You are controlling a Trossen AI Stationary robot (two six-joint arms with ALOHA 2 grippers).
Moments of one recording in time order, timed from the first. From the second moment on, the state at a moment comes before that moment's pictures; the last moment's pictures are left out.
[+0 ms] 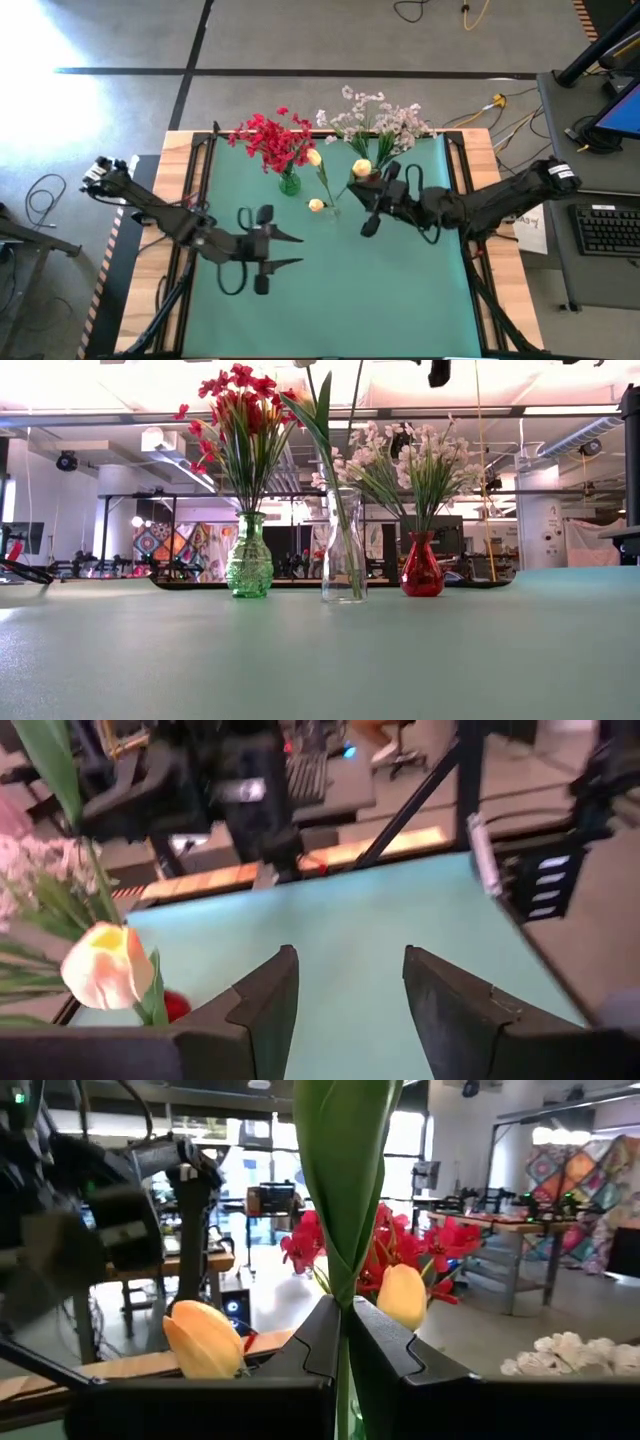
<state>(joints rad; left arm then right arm) -0.51 1.26 1.06 -0.11 -0.53 0.02 0.21 1.28 0.76 0.73 0.59 -0.12</state>
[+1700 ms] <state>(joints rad) -0.56 1.10 1.06 -0.12 -0.54 0.07 0.15 1.36 0.76 0.63 0.63 0.07</state>
